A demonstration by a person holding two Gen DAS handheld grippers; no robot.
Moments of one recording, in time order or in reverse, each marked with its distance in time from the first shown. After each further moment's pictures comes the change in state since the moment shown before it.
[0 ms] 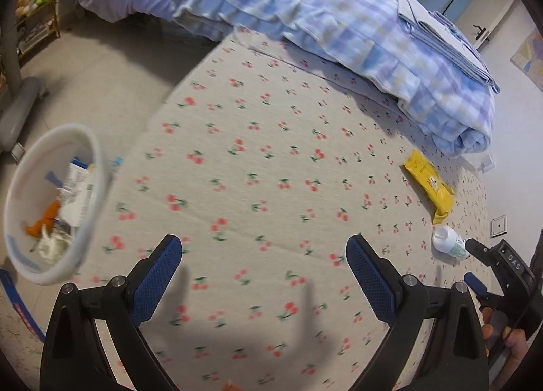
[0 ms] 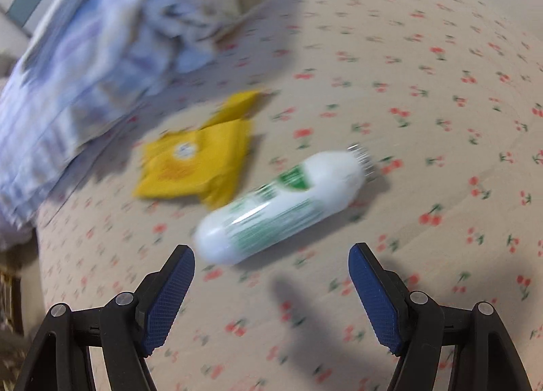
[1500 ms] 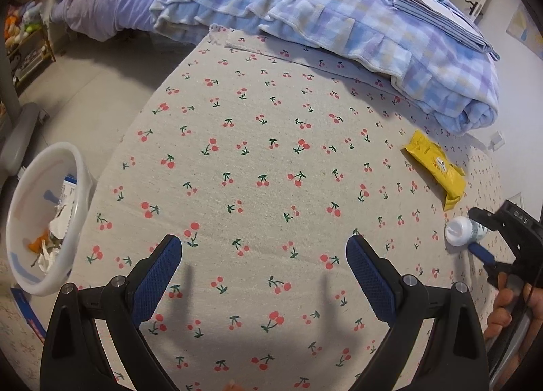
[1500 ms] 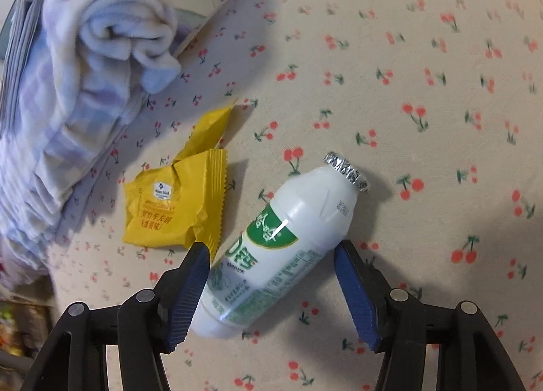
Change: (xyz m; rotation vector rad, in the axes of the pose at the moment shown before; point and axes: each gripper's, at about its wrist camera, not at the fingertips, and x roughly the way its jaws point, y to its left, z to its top) left arm 0.015 -0.030 -0.005 0.106 -0.019 0.074; right arm 0.040 -0.011 0.022 0.101 0.043 0.066
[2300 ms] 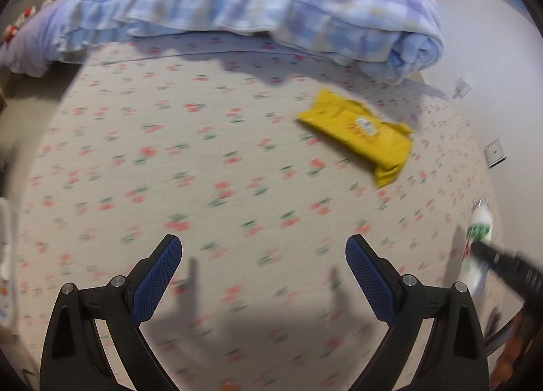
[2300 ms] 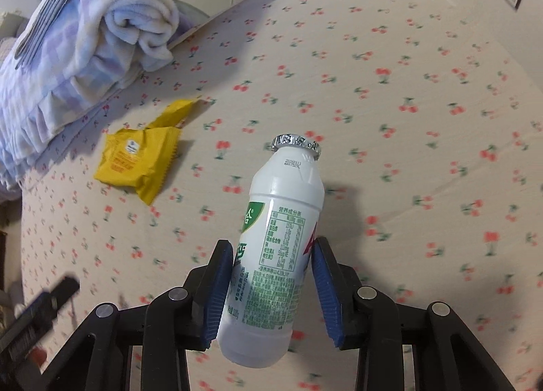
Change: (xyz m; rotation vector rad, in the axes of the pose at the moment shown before) left arm 0.036 -0.125 0.004 0.182 0.074 -0.130; right arm -0.064 -0.051 0.000 -0.258 0.026 -0.082
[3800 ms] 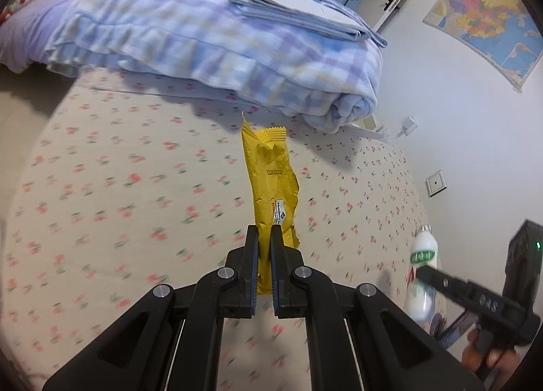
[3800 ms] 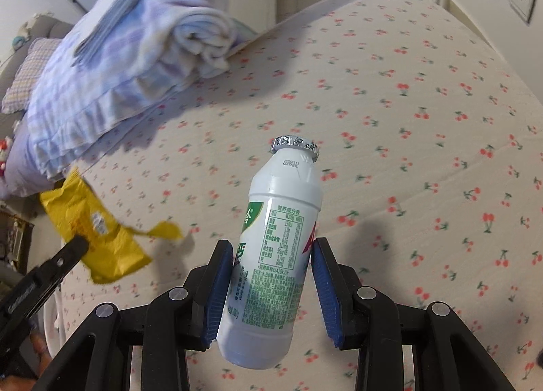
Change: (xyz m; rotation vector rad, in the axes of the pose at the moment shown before) left arm -0.084 0.025 -0.011 -0.031 -0.141 -0.217; right arm -0.052 0.029 -0.021 -0.045 -0.042 0.110
